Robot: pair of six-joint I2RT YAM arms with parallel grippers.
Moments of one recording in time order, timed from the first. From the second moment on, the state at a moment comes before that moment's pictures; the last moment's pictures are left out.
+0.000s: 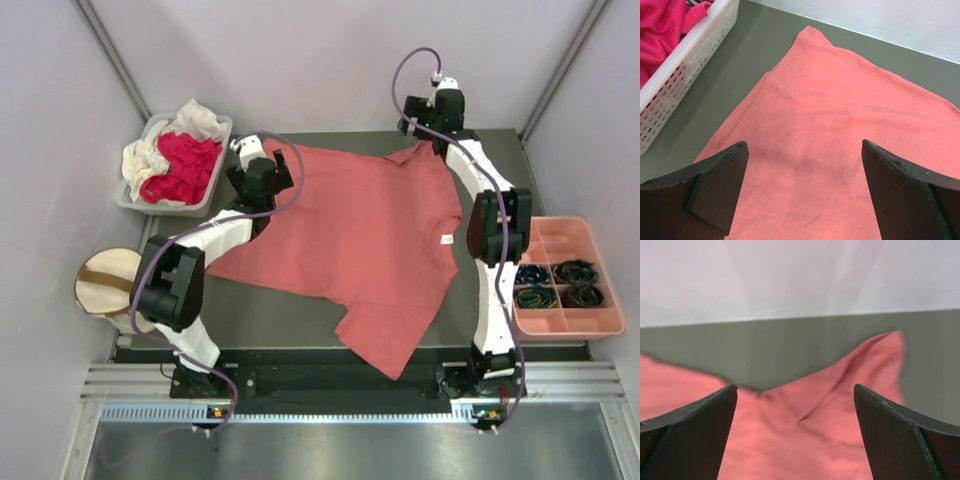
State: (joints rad) left arm -0.36 1.72 1.11 0.28 -0.51 -0.37; right arm 0.12 2.29 2.05 -0.16 -0.02 0.21
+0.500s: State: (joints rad) left arm -0.38 1.64 1.04 0.28 -0.52 -0.37; right arm 0.16 2.33 2.05 -0.28 -0.13 0.43
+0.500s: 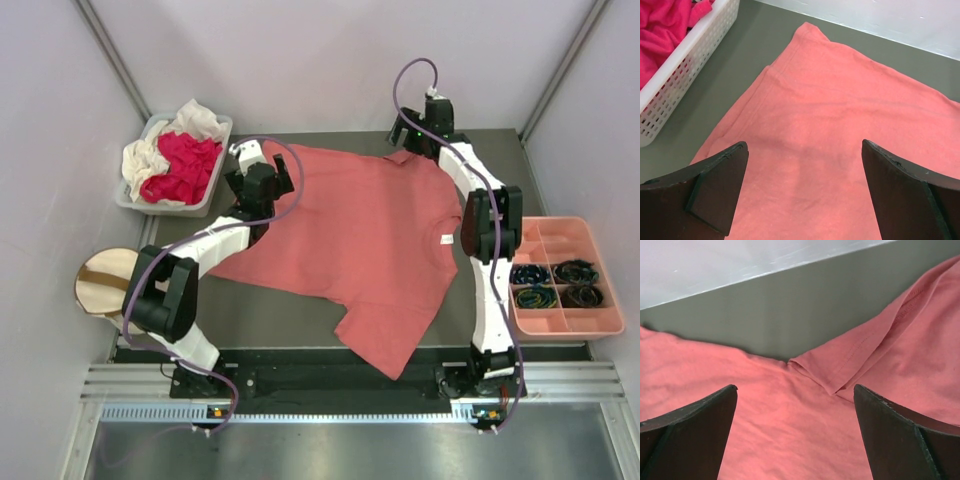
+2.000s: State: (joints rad) left arm -0.40 1.58 0.99 0.27 -0.57 -0.37; right arm 0.15 2.50 2.16 -0.29 -0.15 0.62
